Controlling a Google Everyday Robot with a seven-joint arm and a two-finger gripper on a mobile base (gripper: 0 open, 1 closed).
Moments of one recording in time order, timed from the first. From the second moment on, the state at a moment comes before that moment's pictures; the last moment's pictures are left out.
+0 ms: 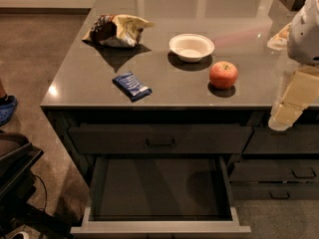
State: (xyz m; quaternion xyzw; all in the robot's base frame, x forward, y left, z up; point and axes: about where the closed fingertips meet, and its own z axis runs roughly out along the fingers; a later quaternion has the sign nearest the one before) arm 0.438 -0.217 0.976 -0.60 0.78 -0.03 0.16
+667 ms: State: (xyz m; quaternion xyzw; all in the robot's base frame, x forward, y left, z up) arm 0.448 -0.221 0.959 -0.59 0.79 -0.03 0.14
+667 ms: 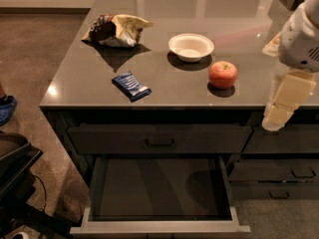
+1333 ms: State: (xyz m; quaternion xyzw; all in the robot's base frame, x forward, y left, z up) arm 0.453 -0.217 0.955 -0.59 0.79 -0.02 0.17
